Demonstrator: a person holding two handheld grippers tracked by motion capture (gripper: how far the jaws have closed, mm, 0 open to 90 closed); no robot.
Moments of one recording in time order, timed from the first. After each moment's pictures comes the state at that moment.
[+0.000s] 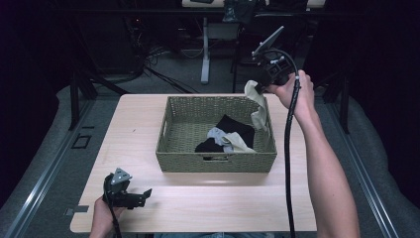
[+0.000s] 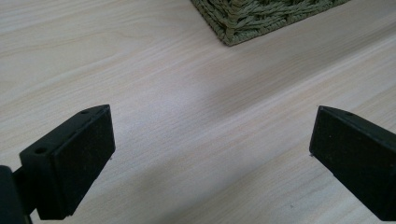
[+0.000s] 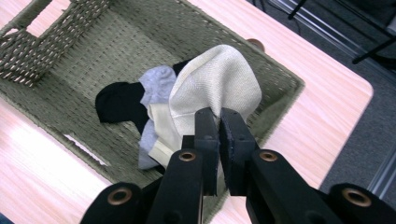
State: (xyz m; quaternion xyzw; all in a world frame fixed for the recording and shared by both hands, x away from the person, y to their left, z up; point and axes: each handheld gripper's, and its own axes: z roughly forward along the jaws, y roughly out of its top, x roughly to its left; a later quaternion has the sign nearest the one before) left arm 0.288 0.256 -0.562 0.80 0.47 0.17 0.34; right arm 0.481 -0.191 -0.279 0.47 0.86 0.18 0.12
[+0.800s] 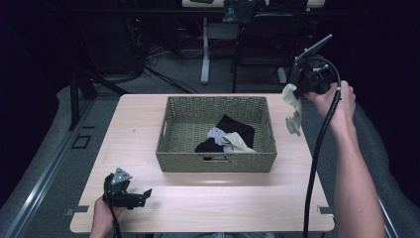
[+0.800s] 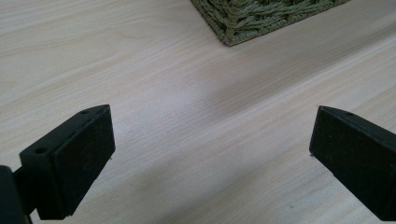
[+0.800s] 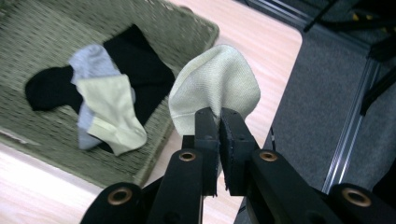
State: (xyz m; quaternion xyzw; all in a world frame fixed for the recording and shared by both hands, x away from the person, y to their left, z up) left arm 0.288 0.255 -0.562 0.80 0.47 0.17 0.34; right arm 0.459 -0.285 -0.294 0.54 0.81 0.17 0.16
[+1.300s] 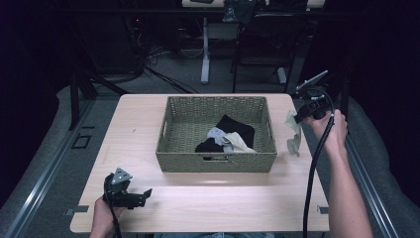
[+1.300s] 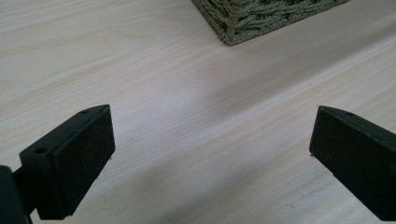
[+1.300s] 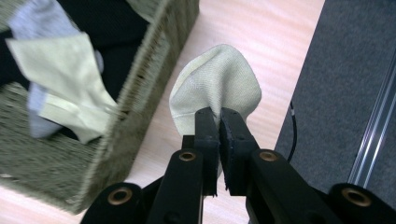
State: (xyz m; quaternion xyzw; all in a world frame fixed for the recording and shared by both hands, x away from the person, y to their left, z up) left arm 0.288 0.256 -0.562 0.80 0.47 0.17 0.34; right arm 0.469 -0.318 -0.394 0.58 0.79 0.15 0.11
